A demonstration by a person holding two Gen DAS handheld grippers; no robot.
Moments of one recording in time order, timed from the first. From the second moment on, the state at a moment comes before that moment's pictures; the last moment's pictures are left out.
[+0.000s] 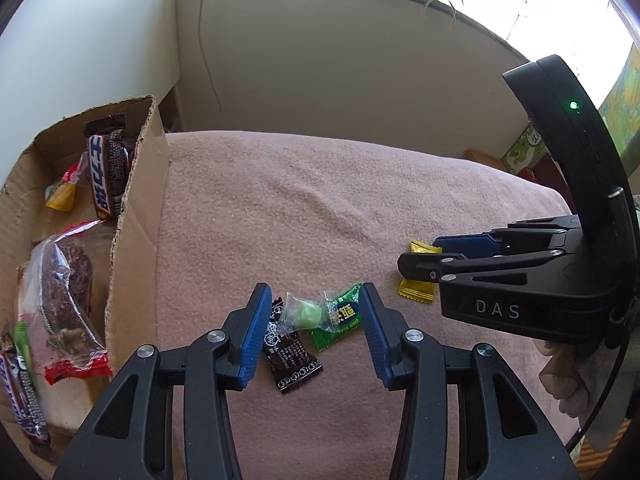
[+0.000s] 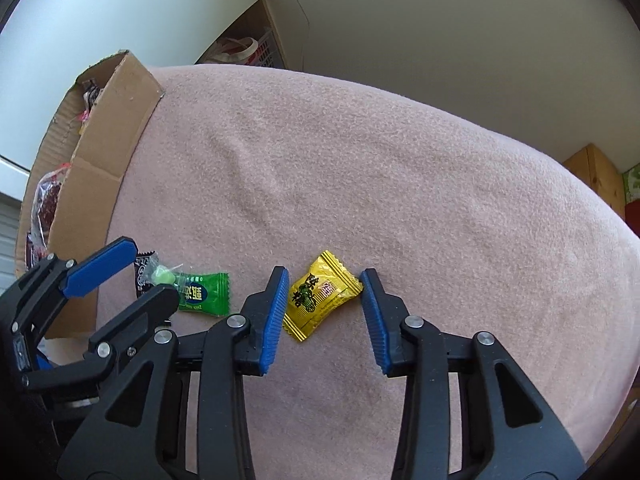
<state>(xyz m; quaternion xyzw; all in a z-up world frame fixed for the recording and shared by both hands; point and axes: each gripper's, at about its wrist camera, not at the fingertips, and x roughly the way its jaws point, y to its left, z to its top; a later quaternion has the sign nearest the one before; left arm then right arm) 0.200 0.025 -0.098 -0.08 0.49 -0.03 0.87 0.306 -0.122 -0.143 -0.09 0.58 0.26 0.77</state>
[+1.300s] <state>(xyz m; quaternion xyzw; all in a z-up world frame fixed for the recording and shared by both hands) 0.182 0.036 -0.092 -0.11 0.44 -0.01 0.89 0.271 -0.175 -0.125 -0.06 0.51 0.29 0.81</state>
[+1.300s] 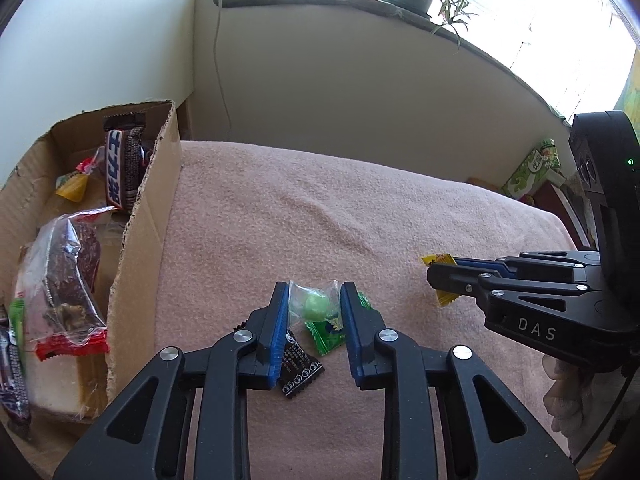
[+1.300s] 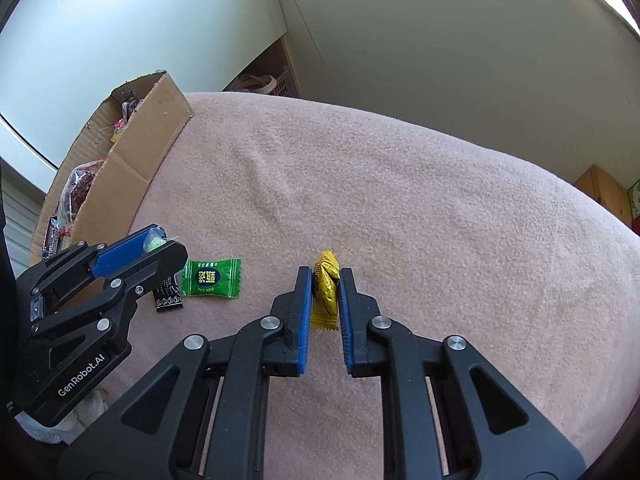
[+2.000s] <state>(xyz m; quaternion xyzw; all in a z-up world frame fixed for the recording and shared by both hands) 0.152 0.096 -0.022 -0.14 0.41 0.03 0.90 0.253 -0.138 -0.038 -0.06 0.47 0.32 0.82</state>
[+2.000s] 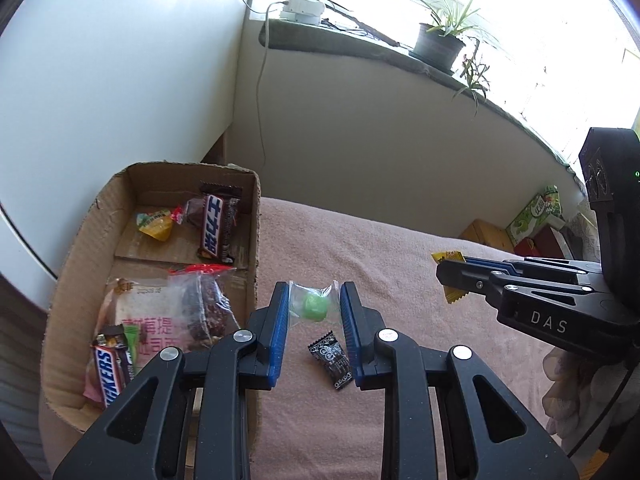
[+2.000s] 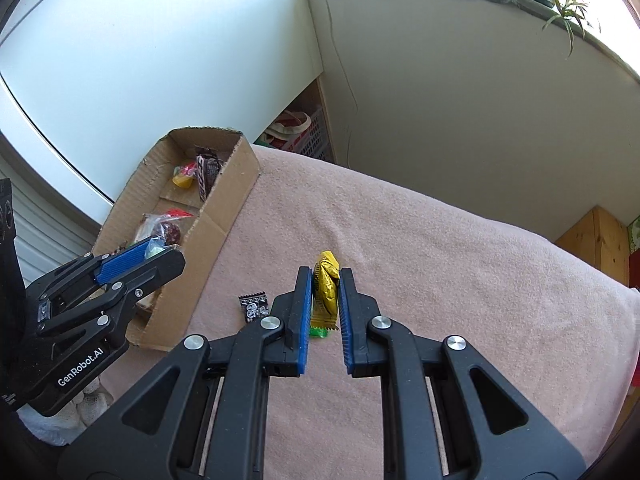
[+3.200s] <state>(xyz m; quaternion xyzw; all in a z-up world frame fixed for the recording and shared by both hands) 0.122 0.196 -0.017 -0.18 0.39 0.12 0.89 0.239 0.043 -0.005 -0.10 0.46 0.45 0.76</state>
